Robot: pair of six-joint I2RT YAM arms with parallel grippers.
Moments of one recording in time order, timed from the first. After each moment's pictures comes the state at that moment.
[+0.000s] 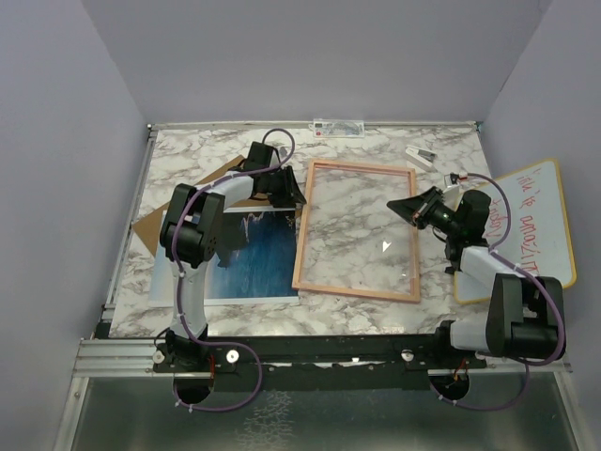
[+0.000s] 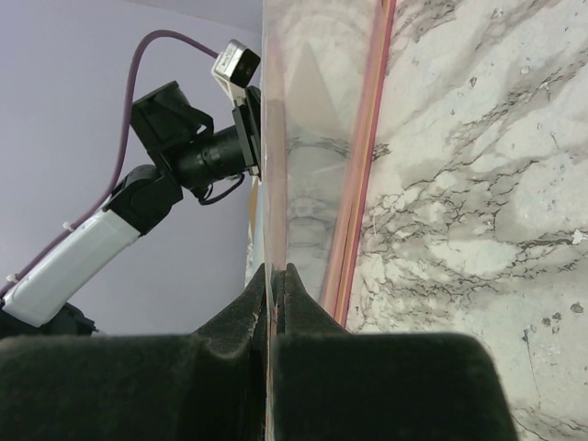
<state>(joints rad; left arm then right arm) -0.33 2.12 1.46 -0.23 0.52 -0.55 -0.10 1.32 0.50 0.58 -0.81 1.03</state>
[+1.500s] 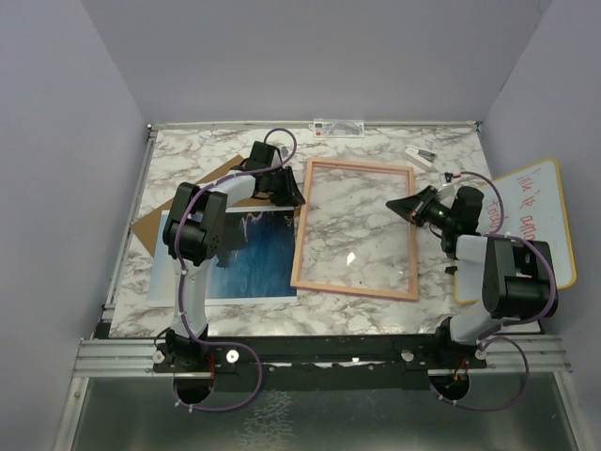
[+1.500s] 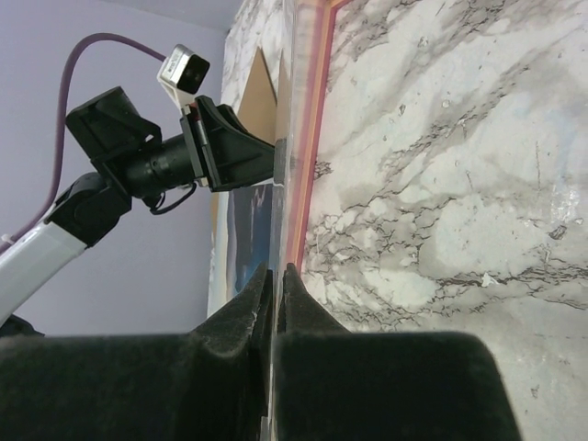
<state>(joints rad) -0.33 2.15 1.49 -0.23 0.51 -0.54 -0.11 1.57 0.56 0.71 -0.84 0.93</state>
